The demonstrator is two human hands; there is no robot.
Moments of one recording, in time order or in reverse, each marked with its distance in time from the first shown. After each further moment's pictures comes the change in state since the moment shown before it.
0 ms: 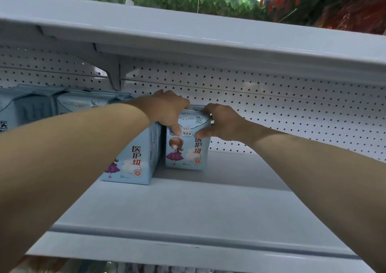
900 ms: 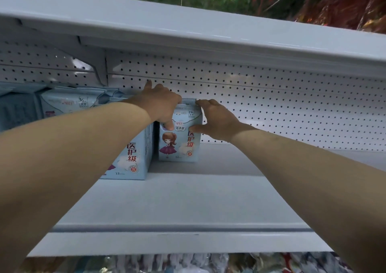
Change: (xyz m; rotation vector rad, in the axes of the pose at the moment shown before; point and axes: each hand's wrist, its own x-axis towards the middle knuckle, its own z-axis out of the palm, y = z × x) left_hand -0.004 0.002 0.003 0.139 0.051 0.019; right_hand -0.017 -0.007 0.012 -0.225 0.098 0.094
